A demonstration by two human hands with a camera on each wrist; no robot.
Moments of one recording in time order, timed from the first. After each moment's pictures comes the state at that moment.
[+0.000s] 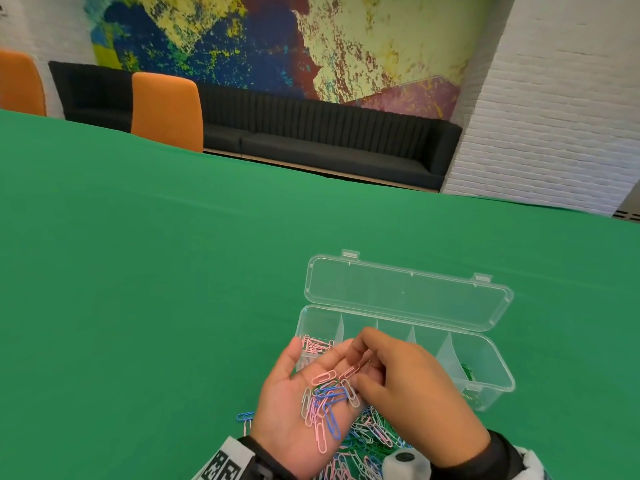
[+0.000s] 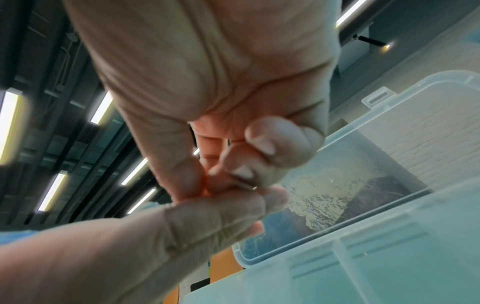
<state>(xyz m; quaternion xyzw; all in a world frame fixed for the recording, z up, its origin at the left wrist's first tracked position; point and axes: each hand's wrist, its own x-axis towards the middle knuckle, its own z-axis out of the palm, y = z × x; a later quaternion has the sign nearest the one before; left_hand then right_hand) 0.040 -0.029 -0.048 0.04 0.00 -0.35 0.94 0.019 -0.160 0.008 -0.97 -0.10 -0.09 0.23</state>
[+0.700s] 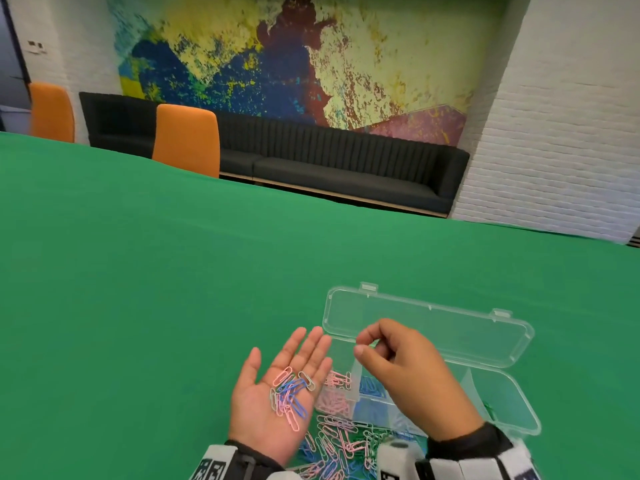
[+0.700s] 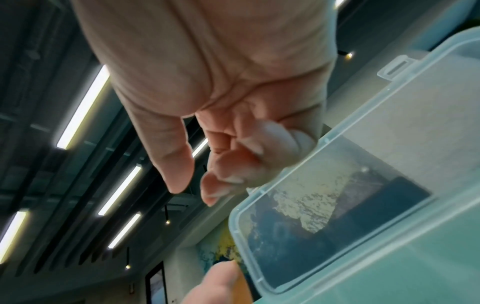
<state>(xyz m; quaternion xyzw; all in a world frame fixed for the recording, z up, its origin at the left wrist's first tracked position) 0.076 0.010 -0.044 0.08 0.04 -0.19 0.98 0.056 -0.147 0.020 -0.91 -0.07 -0.11 0.38</state>
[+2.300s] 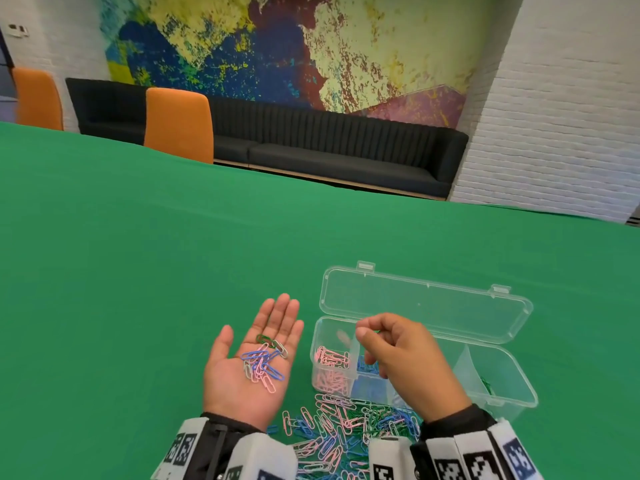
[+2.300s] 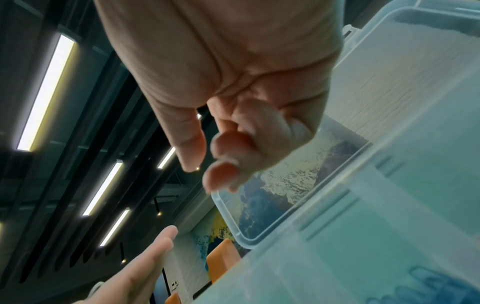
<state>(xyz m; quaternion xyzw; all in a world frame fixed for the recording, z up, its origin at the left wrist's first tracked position) 0.092 0.030 -0.051 -0.01 -0.01 -0.10 0.99 0.059 -0.150 -0.001 -0.85 0.00 -0.07 0.52</state>
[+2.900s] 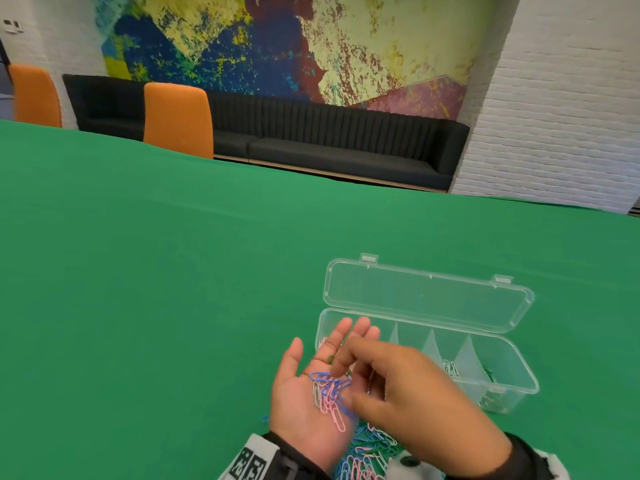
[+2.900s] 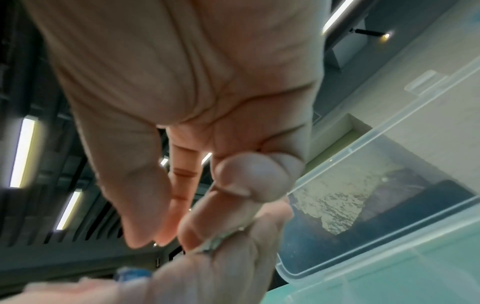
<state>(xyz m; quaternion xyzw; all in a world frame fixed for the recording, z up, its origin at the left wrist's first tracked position) 0.043 -0.021 -0.036 0.01 0.04 -0.28 0.96 0.011 -0.133 0.024 -0.94 -0.19 -0.02 0.28</state>
